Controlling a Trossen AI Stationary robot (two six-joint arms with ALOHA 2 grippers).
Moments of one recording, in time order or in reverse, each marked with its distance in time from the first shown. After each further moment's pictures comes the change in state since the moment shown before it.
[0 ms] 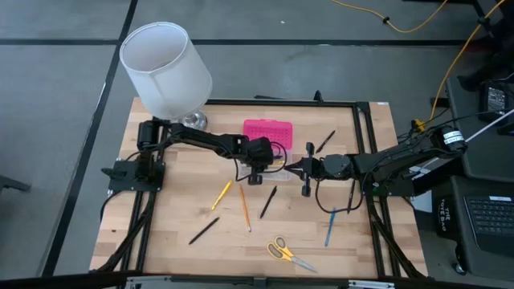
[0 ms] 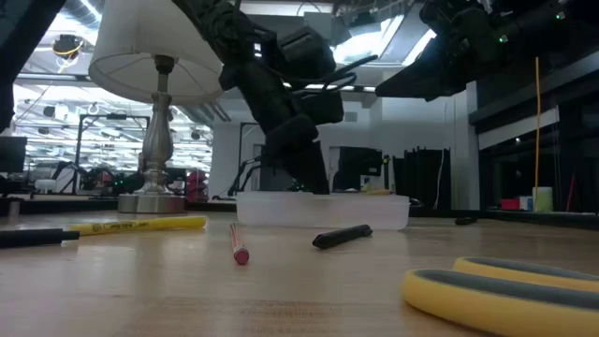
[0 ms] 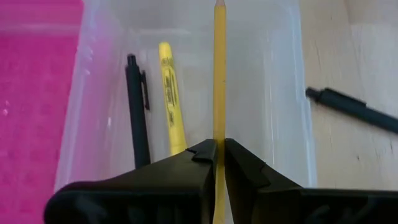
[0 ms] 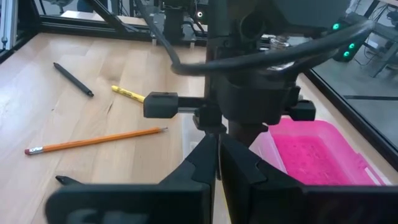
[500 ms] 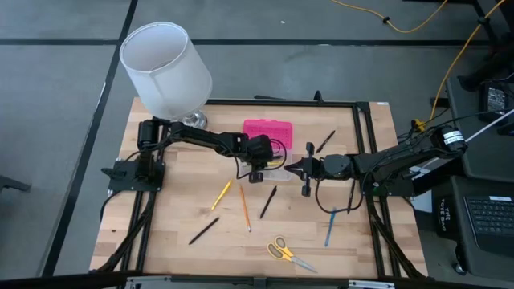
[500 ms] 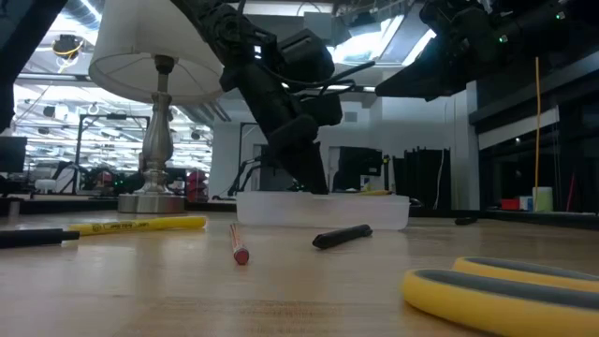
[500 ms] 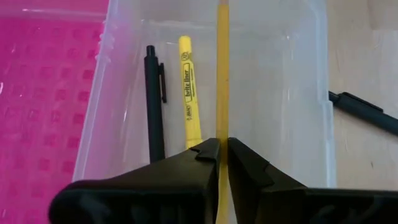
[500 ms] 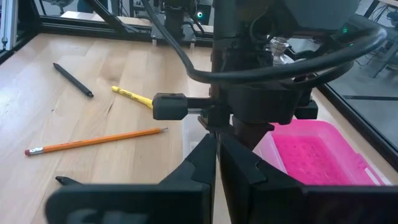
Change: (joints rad) left arm 0.018 -0.001 0.000 -0.006 0.000 -0.056; right arm 0.000 0.000 0.000 0.001 0.000 0.000
